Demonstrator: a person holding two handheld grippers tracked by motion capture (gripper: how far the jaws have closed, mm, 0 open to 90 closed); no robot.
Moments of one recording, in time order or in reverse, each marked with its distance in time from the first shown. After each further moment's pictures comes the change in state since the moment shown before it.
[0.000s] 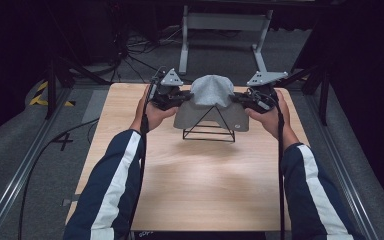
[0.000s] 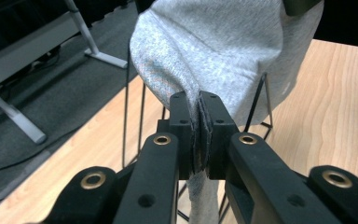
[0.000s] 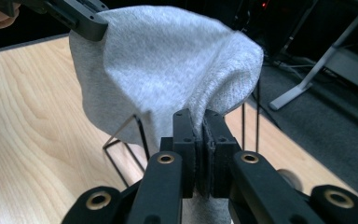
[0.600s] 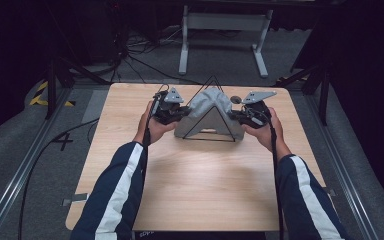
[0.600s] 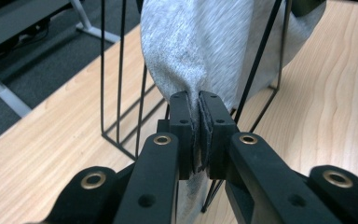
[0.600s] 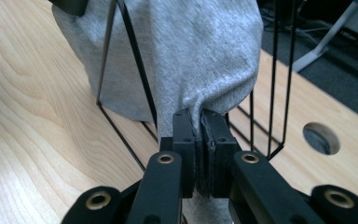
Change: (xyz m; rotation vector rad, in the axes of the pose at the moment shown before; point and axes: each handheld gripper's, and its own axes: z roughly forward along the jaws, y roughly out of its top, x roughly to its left) left arm -0.008 -0.042 0.028 0.064 -0.004 -0.036; right arm 0.004 -0.054 0.033 0.095 0.015 0.053
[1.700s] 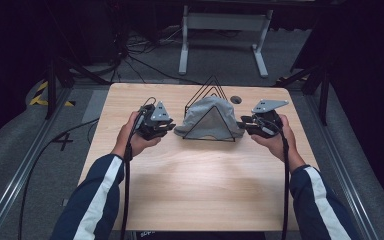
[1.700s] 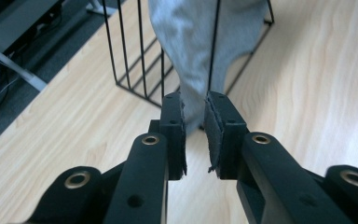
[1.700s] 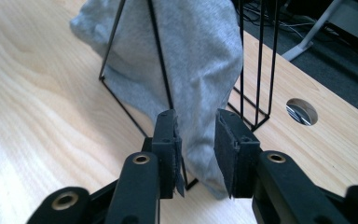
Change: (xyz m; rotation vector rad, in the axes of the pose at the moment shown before) left arm -0.023 -0.035 -0.060 0.141 0.068 0.150; right arm 0.012 -0.020 -0.037 0.020 -0.045 -0.024
